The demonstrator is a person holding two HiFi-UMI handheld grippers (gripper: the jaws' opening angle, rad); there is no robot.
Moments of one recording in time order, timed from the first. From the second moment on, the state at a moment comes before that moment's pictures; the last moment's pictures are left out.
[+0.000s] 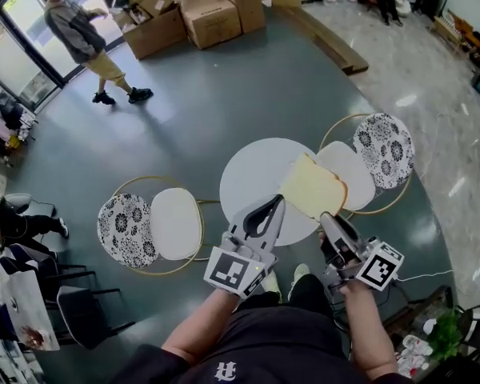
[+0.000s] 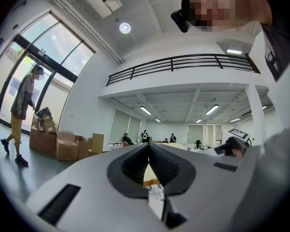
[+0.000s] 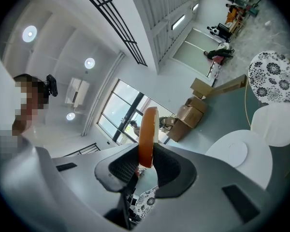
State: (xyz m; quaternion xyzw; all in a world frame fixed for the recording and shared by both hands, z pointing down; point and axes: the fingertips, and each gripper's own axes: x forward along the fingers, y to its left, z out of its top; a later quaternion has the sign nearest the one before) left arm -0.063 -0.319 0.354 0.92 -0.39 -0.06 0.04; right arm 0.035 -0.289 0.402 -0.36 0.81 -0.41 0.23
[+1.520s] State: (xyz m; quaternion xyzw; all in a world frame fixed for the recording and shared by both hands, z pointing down) left arm -0.024 -0.482 0.600 0.90 -0.43 -0.02 0.08; right arm 0.057 -0.480 0.753 -0.31 0.73 -0.57 0.19
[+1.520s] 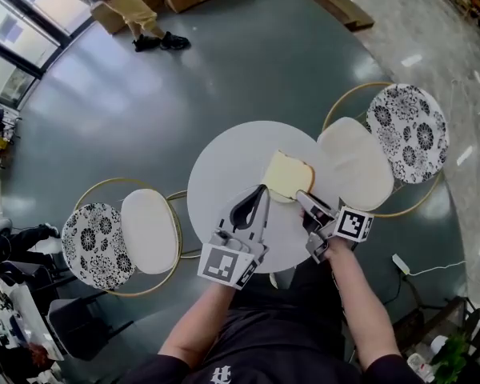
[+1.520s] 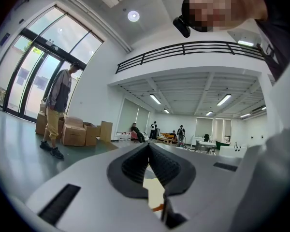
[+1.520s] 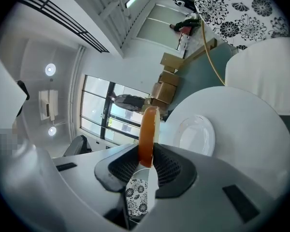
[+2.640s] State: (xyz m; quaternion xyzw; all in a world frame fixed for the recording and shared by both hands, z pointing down) left arm -0.028 -0.501 0.614 0.88 -0.46 -0.01 0.10; right arm 0.061 -0.491 0.841 -0.41 0.72 -0.56 -0.07
